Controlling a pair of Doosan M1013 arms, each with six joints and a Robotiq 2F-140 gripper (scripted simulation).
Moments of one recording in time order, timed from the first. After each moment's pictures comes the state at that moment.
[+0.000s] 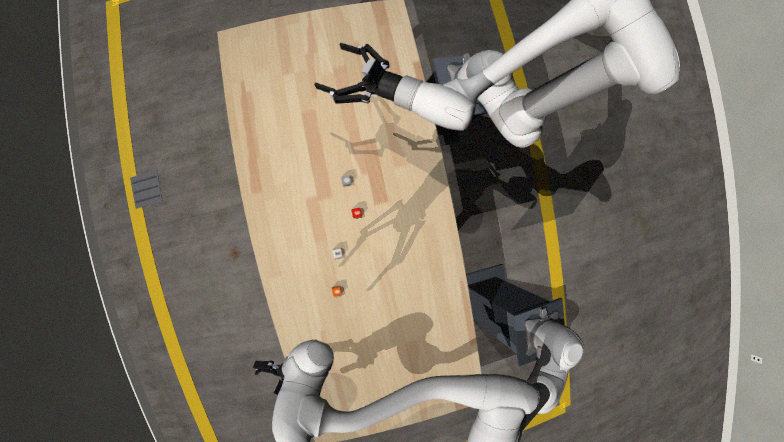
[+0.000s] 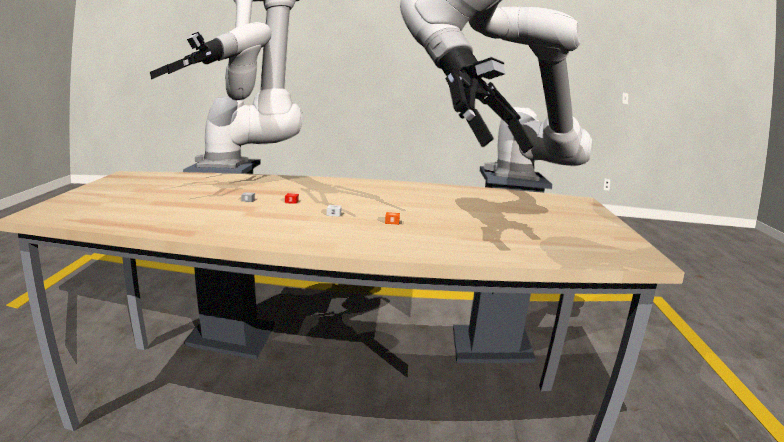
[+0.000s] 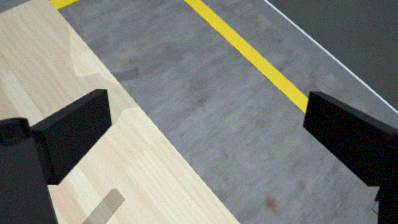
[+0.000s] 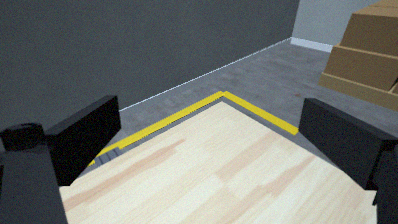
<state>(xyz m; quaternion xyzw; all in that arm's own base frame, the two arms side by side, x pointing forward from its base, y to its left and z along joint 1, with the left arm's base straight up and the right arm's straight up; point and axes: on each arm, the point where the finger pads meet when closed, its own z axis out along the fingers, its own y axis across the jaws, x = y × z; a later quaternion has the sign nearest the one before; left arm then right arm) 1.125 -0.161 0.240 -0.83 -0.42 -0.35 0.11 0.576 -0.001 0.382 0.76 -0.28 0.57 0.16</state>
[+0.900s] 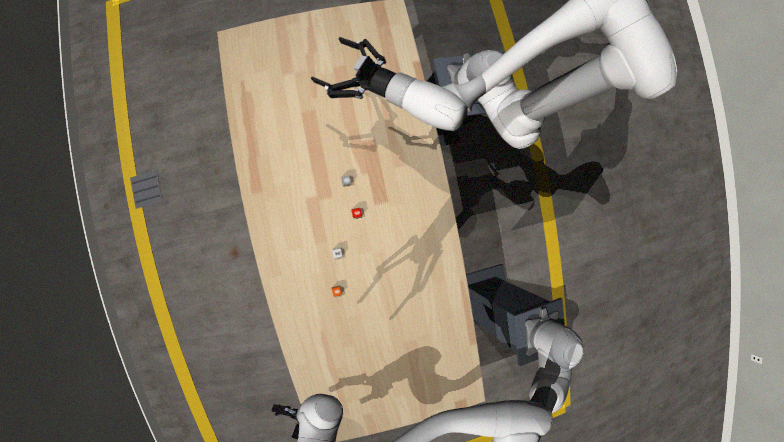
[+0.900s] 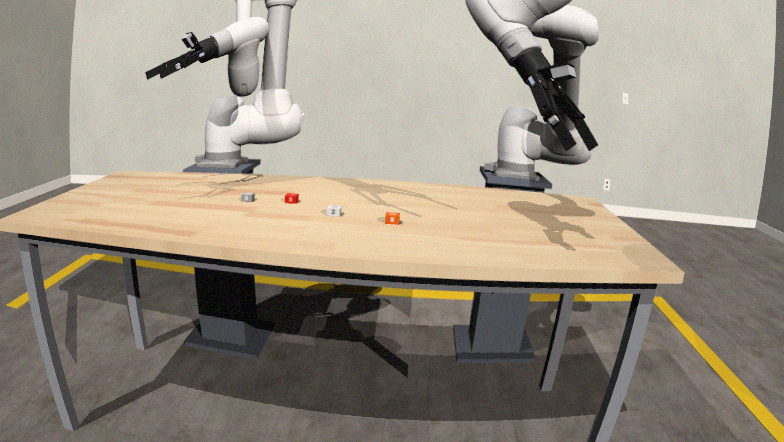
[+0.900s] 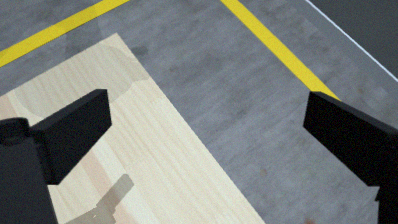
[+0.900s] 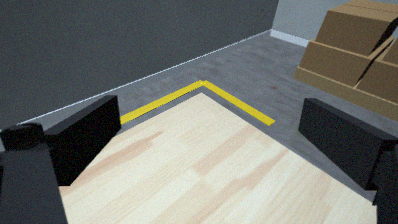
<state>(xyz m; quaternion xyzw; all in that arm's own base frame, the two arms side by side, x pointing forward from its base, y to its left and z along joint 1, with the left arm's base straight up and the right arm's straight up) 1.092 0.000 0.255 -0.83 -0.44 -0.31 0.14 0.579 -0.022 0.377 0.77 -0.28 0.53 0.20</state>
